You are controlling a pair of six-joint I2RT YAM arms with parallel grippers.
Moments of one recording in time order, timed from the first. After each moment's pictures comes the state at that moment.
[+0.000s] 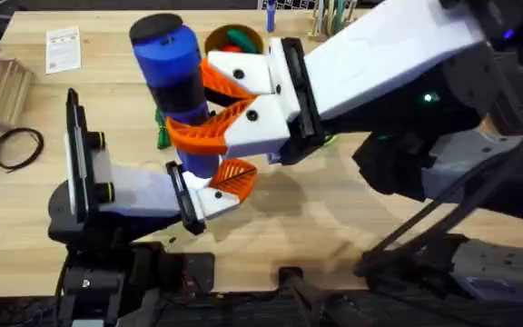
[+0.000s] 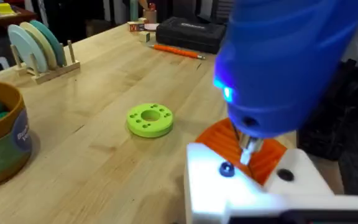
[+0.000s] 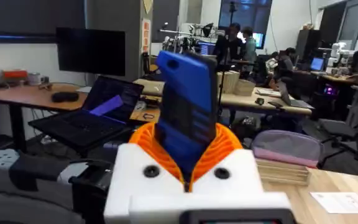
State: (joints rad) left arm 0.01 0.01 0.01 -0.13 1.18 0.02; right arm 0.80 1.36 0.68 1.17 -0.87 0.25
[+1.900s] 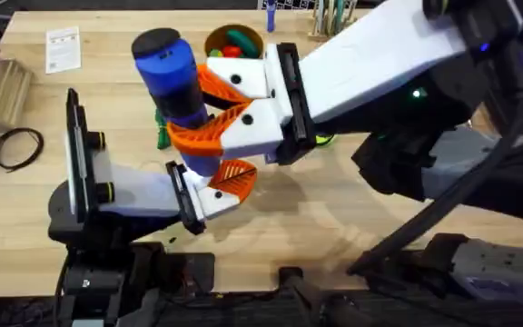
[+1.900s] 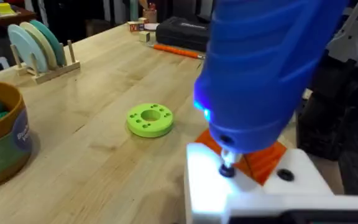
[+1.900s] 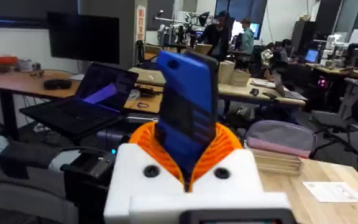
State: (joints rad) left arm 0.01 0.01 0.01 -0.13 1.18 0.02; right arm 0.80 1.36 0.68 1.10 -0.87 0.17
